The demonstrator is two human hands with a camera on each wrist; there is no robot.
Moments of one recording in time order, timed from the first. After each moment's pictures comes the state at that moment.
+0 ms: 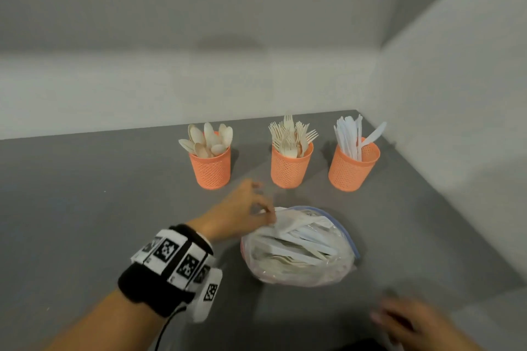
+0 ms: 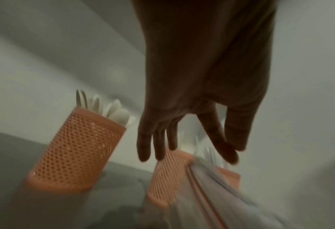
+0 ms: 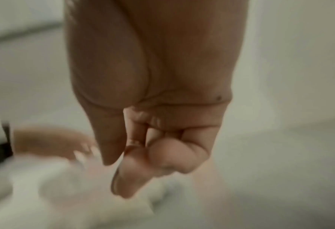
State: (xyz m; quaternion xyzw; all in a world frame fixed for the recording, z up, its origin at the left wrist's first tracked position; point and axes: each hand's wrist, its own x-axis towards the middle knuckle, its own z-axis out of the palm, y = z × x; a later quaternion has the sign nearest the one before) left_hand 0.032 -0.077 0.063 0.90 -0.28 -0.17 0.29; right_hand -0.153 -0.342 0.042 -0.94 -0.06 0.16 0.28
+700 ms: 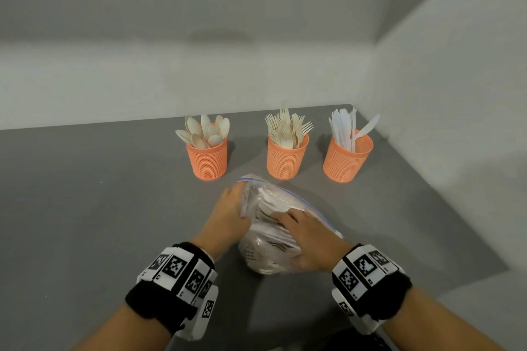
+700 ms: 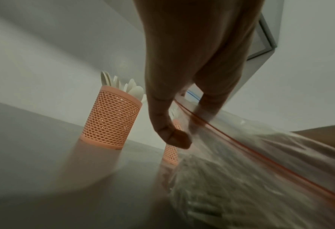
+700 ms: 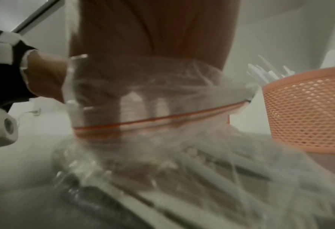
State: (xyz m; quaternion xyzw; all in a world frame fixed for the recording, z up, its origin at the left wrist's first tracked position) left_hand 0.011 -0.076 0.019 0.88 -0.15 -0.05 0.45; right_hand -0.039 -0.263 0.006 -0.97 -0.18 0.11 0.14
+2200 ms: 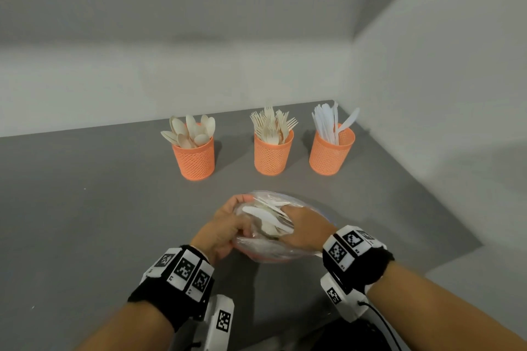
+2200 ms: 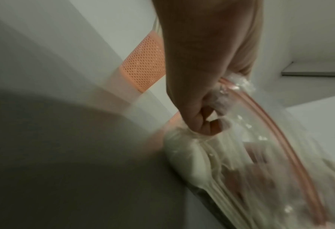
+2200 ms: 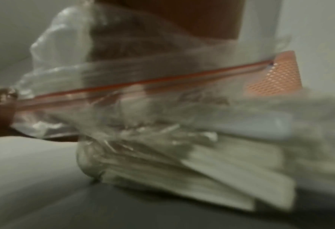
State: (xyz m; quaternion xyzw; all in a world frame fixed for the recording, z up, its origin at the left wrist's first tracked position) left_hand -0.002 -0.086 0.009 0.60 0.03 -0.30 0.74; right_hand -0.038 -0.264 0.010 -0.97 -0.05 0.09 0.20
